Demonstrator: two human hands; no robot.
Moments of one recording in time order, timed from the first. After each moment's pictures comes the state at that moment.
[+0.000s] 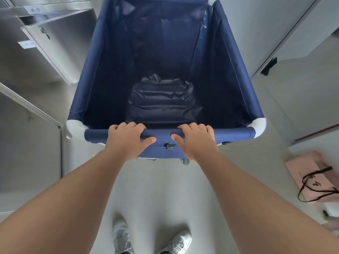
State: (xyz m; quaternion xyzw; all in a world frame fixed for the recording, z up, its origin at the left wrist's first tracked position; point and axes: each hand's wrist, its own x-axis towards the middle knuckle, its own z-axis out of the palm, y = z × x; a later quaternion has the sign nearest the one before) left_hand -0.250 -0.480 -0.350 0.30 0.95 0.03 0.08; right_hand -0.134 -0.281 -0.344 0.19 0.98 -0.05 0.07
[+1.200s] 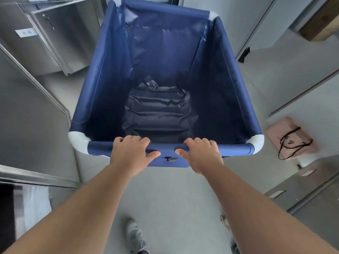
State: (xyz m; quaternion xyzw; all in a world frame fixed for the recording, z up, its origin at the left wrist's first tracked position) left_hand -0.108 -0.704 -0.345 0.40 0.91 0.02 0.08; right_hand 0.037 -0.512 -0.340 0.20 0.97 0.03 0.12
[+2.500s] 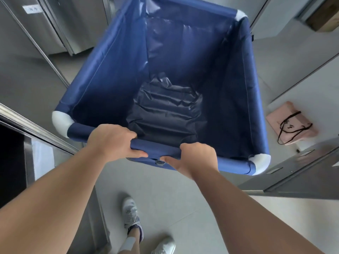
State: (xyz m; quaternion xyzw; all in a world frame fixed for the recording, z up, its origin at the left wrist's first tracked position) left_hand -0.031 -0.808 -0.355 0.51 0.86 -0.01 -0.01; right_hand 0.154 -0.628 -0.335 0.25 0.96 -0.03 0.10
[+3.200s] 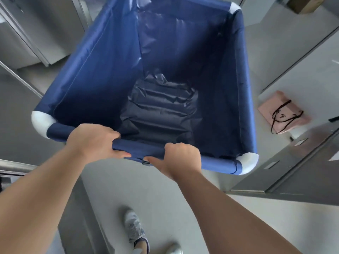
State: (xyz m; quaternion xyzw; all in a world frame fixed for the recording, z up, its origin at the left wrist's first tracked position) left_hand -0.132 -0.766 -0.355 0.55 0.83 -0.04 -0.01; right_hand 0.075 -0.612 -0.340 0.29 0.95 -0.05 0.09
